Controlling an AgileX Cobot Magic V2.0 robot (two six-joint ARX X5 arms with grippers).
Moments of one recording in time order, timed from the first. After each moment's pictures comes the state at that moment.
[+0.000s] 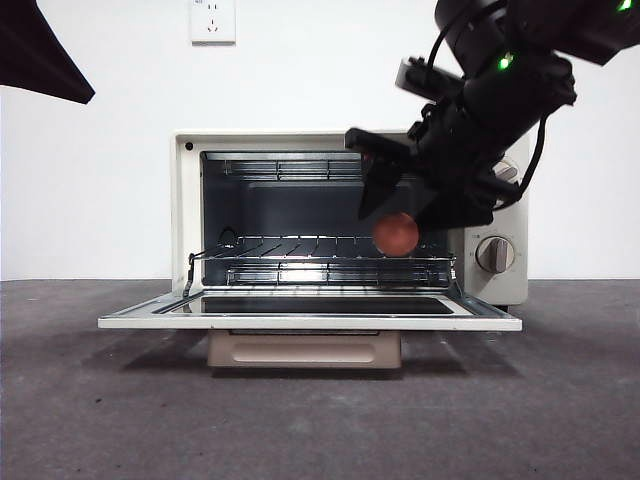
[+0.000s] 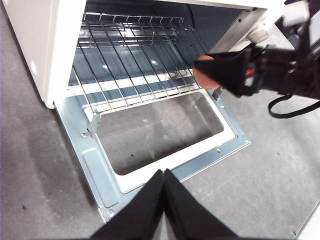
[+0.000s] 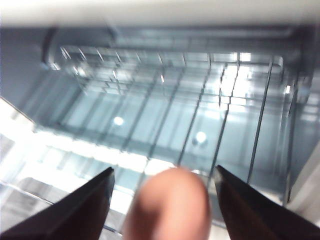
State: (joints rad) left arm -0.12 0.99 0.84 -0.48 0.63 -0.07; right arm 0.51 1.62 0.91 0.24 -0.01 0.36
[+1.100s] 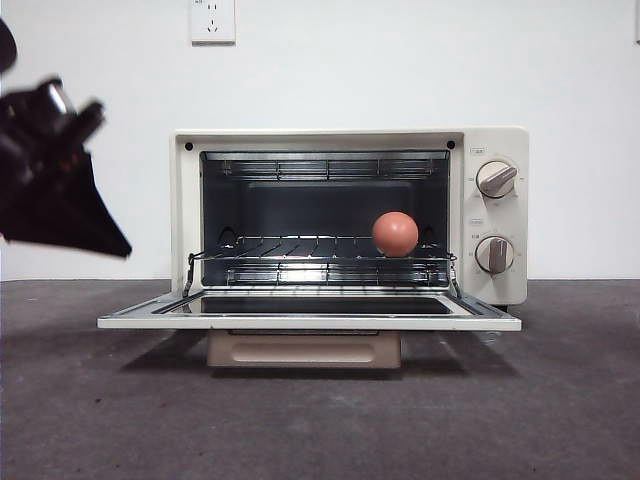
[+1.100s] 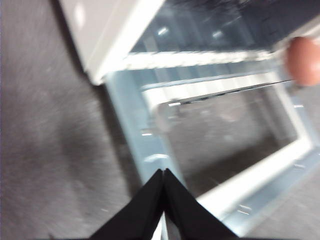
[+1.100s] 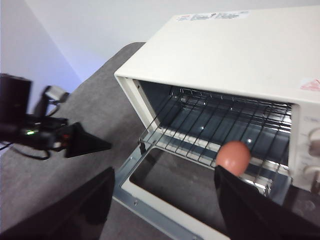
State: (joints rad) left arm -0.09 1.47 0.80 -0.12 0.62 -0.10; right arm 0.53 0.82 0.91 -0.40 -0.20 0.32
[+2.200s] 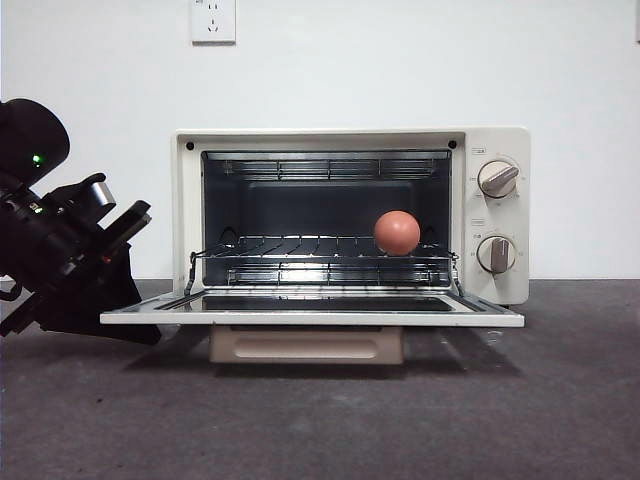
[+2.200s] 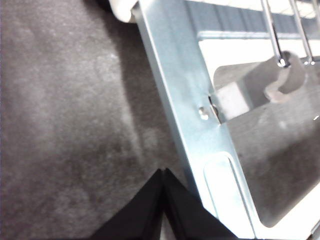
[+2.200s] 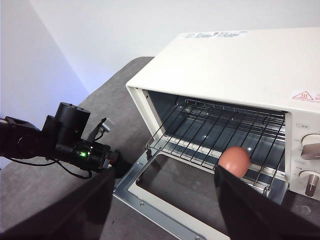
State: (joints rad) left arm -0.17 1.72 0.79 0.06 0.60 -0.17; right arm 0.53 0.72 0.91 -0.44 -0.20 0.31
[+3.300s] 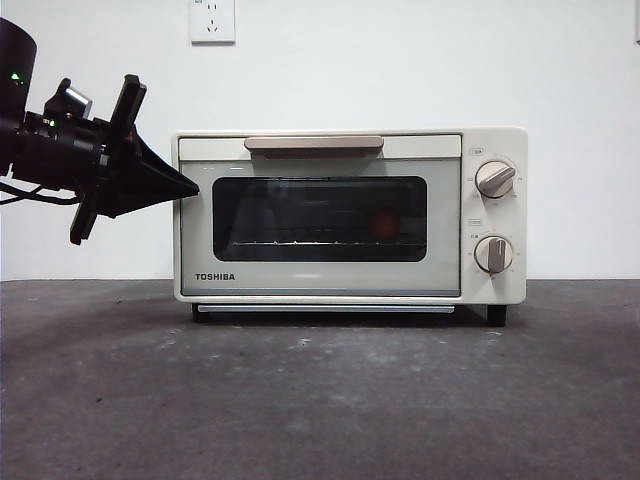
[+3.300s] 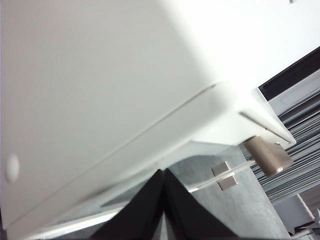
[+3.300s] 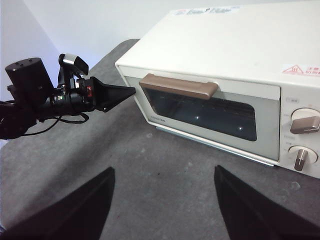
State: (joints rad) left arm -0.10 1.72 0.81 0.74 0.76 -0.68; right arm 0.53 0.73 0.91 -0.51 -0.18 0.31
